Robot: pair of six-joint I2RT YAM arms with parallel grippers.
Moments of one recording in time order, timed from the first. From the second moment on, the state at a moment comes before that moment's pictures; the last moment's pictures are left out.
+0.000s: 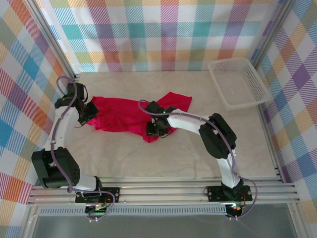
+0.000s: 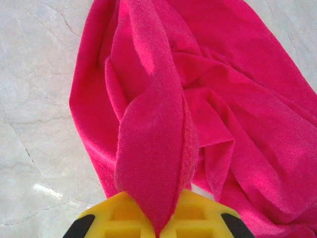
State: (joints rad) left arm 0.13 1.43 1.26 -0.95 0.03 -0.50; right arm 0.82 2.06 1.50 -0.64 -0.15 0.66
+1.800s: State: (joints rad) left arm 0.25 1.40 1.24 -0.86 0.16 -0.56; right arm 0.52 1.51 1.08 -0.67 -0.17 0.57
